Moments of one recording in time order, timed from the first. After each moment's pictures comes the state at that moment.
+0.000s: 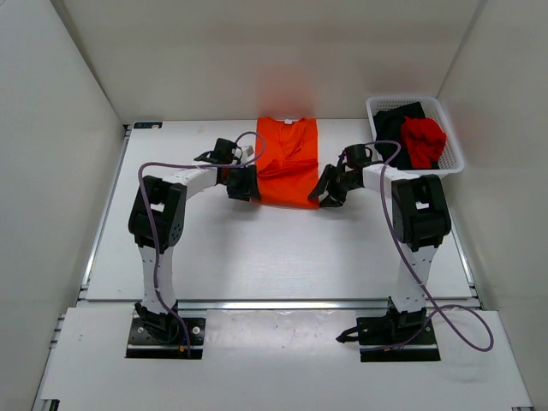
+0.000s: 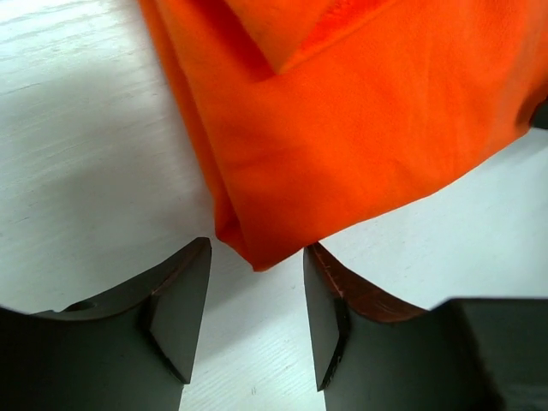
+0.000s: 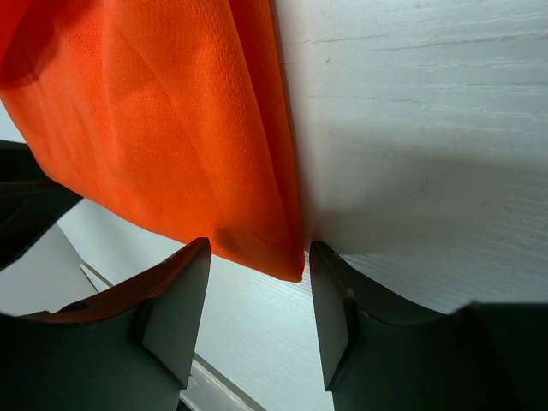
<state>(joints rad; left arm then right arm) -0.34 2.07 1.44 -0.40 0.39 -0.25 0.20 2.03 1.32 -0.37 -0.53 0.63</state>
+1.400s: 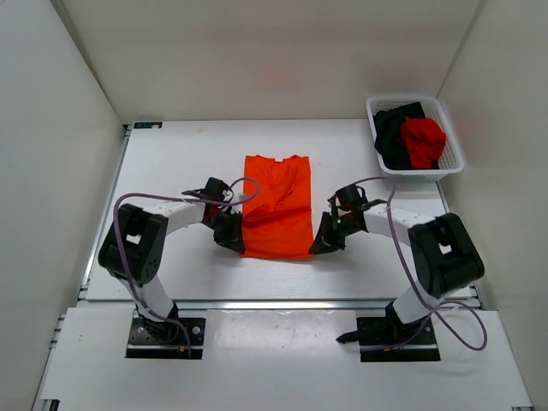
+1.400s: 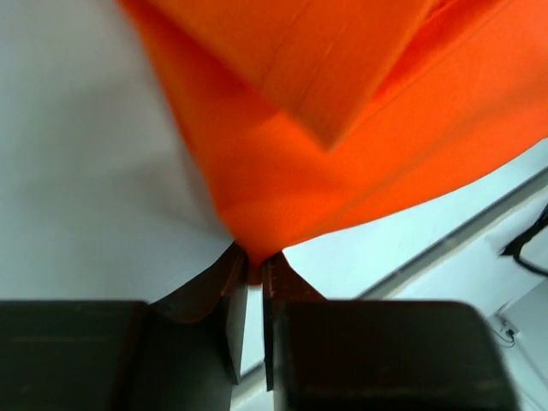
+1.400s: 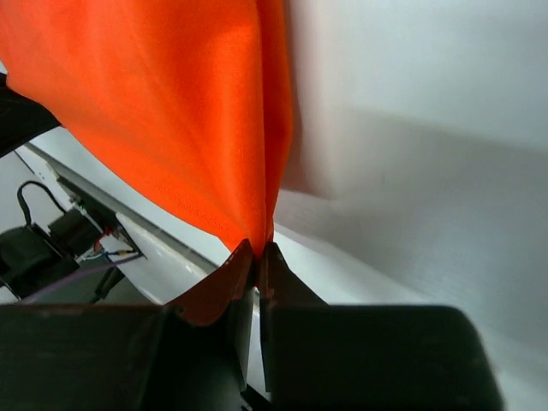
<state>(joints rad) -0.38 1.72 0.94 -0.51 0.47 -0.24 0.38 1.62 0.82 -0.41 -0.57 0.64</state>
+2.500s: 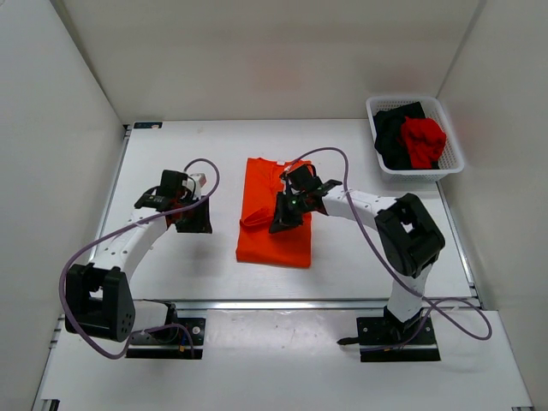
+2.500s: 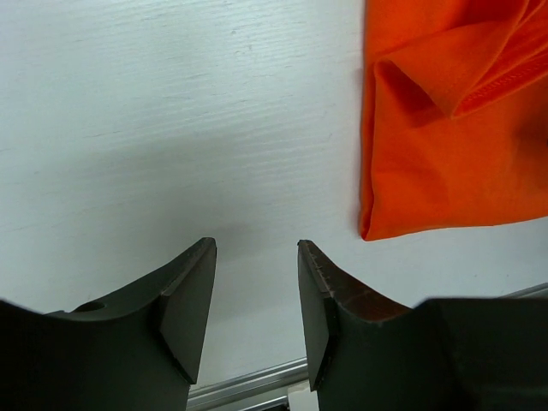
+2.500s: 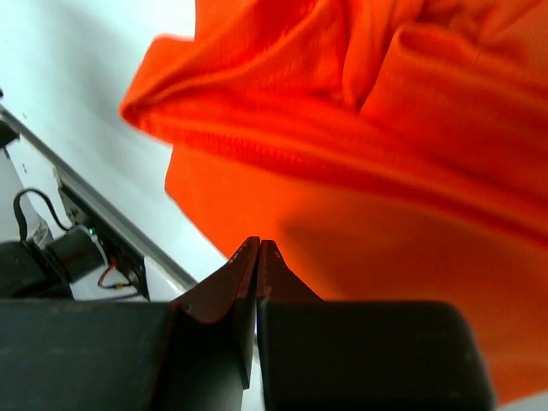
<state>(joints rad) -0.18 1.29 0.88 -0.65 0.20 -0.13 0.64 1.83 1.20 -0.34 -0.47 0.64</state>
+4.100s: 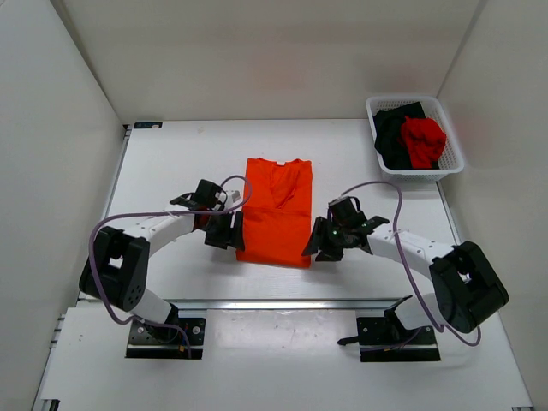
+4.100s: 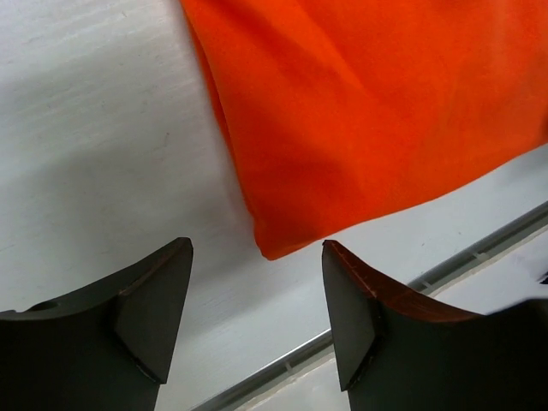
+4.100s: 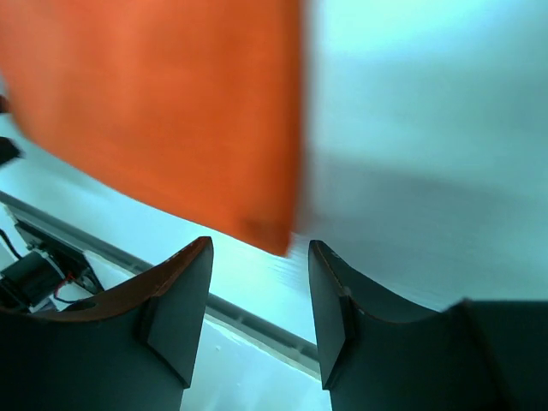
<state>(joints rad) -0.39 1.50 0.84 -0.51 0.35 -0.21 0.56 1.38 0.72 -0.32 -0.28 0.78</state>
